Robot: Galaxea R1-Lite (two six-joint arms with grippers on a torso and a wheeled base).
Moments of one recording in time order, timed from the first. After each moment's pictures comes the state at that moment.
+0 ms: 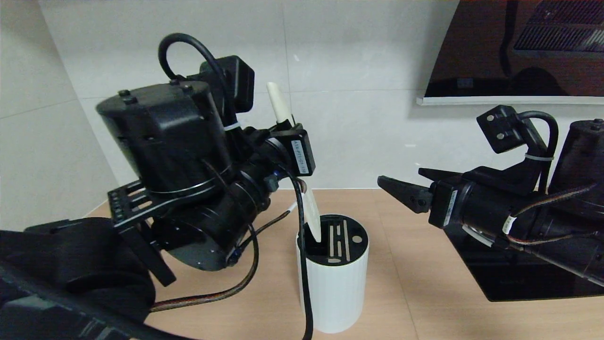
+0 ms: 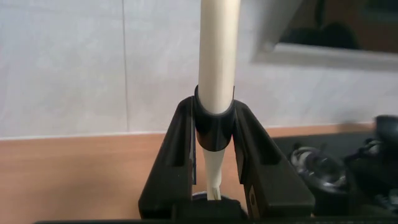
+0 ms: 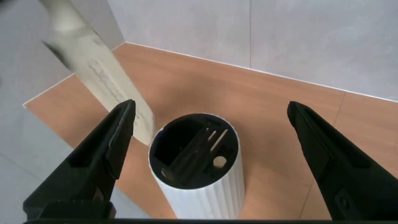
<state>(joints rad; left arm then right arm) -0.83 1.70 -0.97 -0.82 0.59 -0.14 0.67 1.50 -0.73 -0.71 -0.06 0.19</state>
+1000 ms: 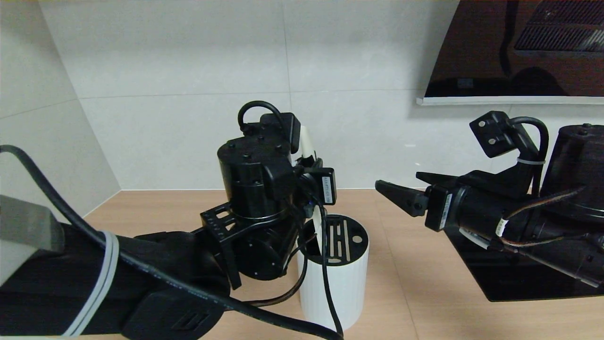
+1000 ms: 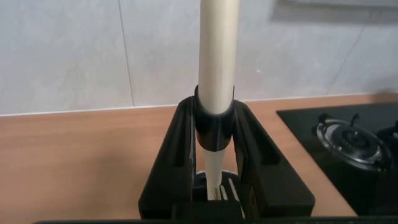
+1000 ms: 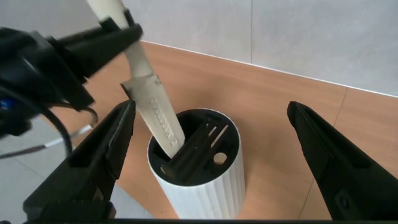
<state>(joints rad) -0.83 1.87 -0.97 -0.87 0.62 -0.15 0.67 1.51 -0.73 -0.71 -0.05 0.19</state>
